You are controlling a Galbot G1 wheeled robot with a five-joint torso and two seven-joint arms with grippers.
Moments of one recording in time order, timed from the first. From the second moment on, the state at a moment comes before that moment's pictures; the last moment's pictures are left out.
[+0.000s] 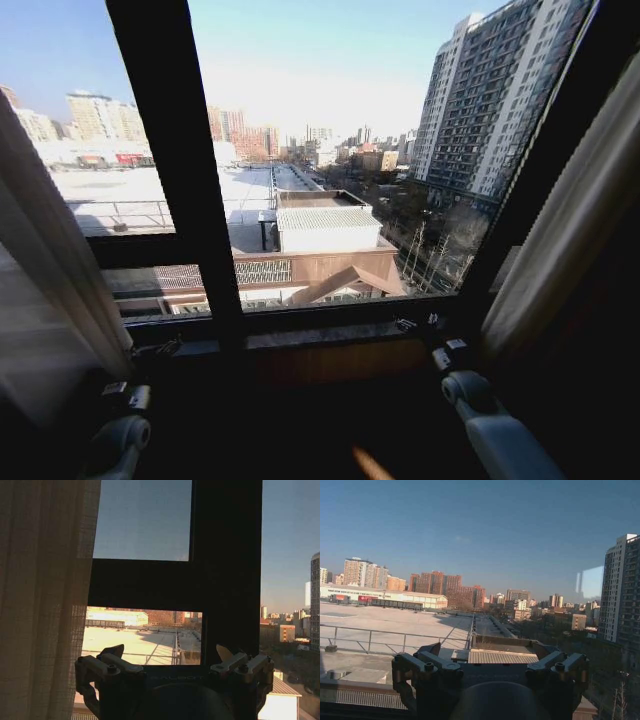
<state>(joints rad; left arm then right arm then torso) 1.30 -1.16 -0.77 -1.64 -0.49 -0.19 0.02 -1.07 1.03 0.49 1.55 0.44 0.11 -0.10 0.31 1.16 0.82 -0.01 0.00</state>
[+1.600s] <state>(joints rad) 1.30 -1.16 -0.77 -1.64 -0.49 -0.19 0.02 -1.07 1.03 0.49 1.55 0.44 0.11 -0.10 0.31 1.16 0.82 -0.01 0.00</state>
